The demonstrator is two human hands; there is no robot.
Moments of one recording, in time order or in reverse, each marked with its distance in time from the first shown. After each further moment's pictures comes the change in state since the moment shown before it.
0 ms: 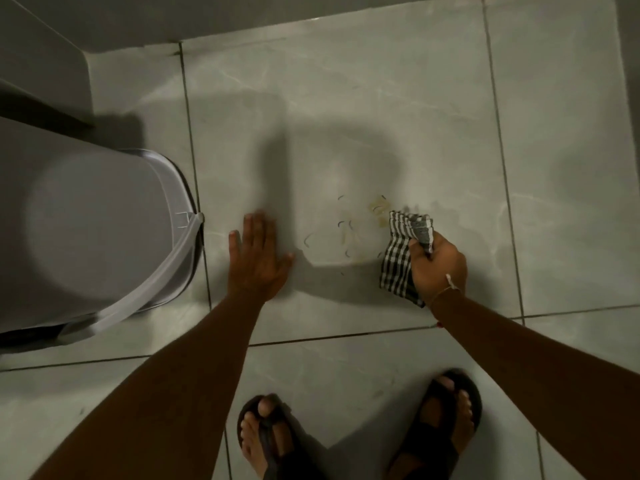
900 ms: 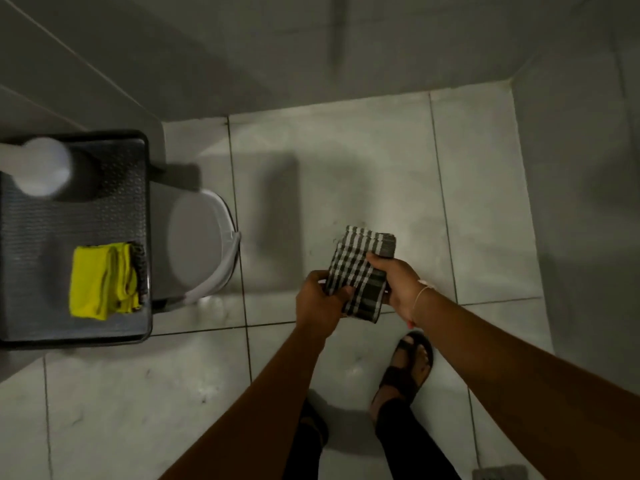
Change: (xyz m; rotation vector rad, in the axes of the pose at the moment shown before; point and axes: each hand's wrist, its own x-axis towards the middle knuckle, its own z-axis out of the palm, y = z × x) left_hand -0.165 0.146 -0.209 -1.330 -0.137 -0.522; right_hand -0.093 -0.148 -0.130 0.596 -0.614 0.619
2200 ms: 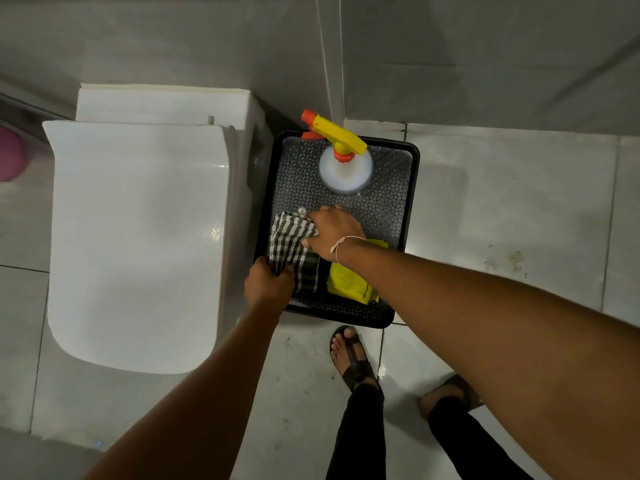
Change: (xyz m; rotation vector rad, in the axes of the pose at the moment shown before) left_hand 0.010 -0.001 -0.480 0.134 0.449 -0.114; right_hand -0.070 -0.010 0.519 -1.531 -0.169 -0.884
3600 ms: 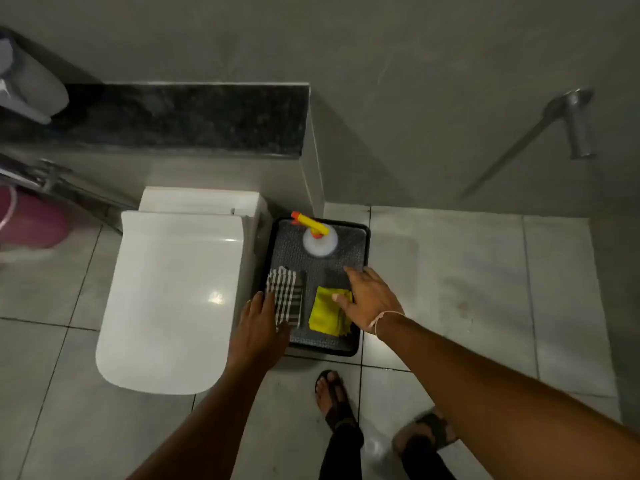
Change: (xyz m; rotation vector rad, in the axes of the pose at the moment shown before) left_hand -0.130 0.050 -0.083 0.609 -0.054 0.567; right_hand -0.173 0.008 -0.119 0.067 0.106 0.121
